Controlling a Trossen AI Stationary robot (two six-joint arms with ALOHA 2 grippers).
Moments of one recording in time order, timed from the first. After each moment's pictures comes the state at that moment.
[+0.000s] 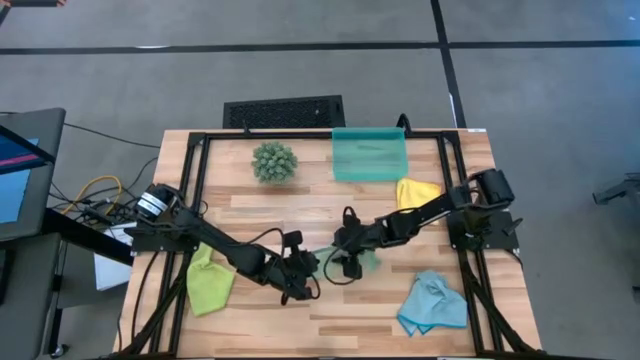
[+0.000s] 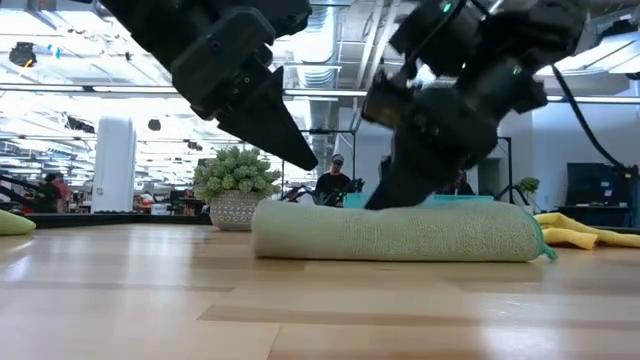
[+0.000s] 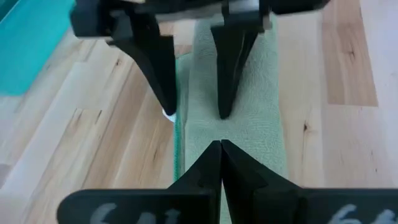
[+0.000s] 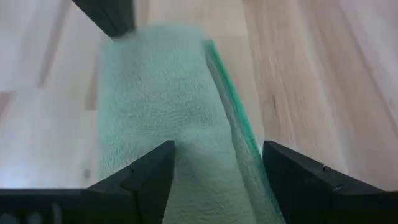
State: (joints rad) left arm -0.45 1.84 1.08 -0.12 -0.61 -0.36; right arm 0.20 1.84 0.82 0.21 0.01 0.22
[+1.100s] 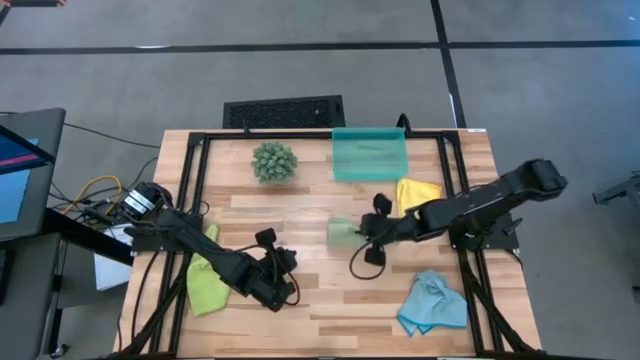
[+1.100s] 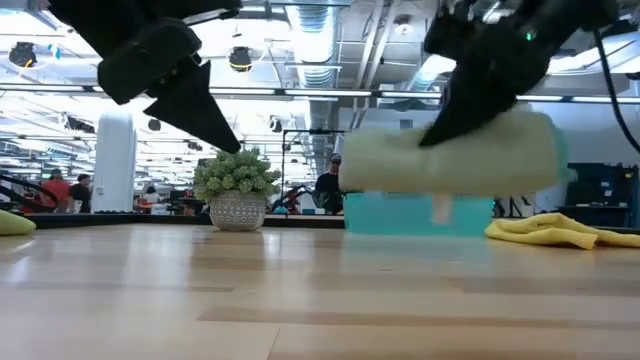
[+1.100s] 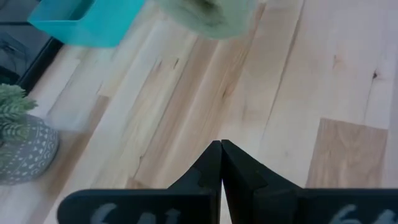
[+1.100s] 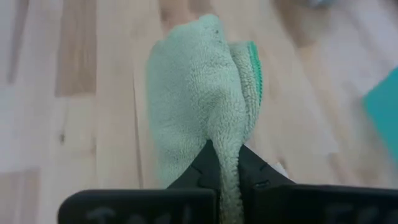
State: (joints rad) left arm -0.56 1.75 1.08 -0.54 -0.83 -0.68; right arm 0.26 1.37 0.77 -0.24 0.35 0.25
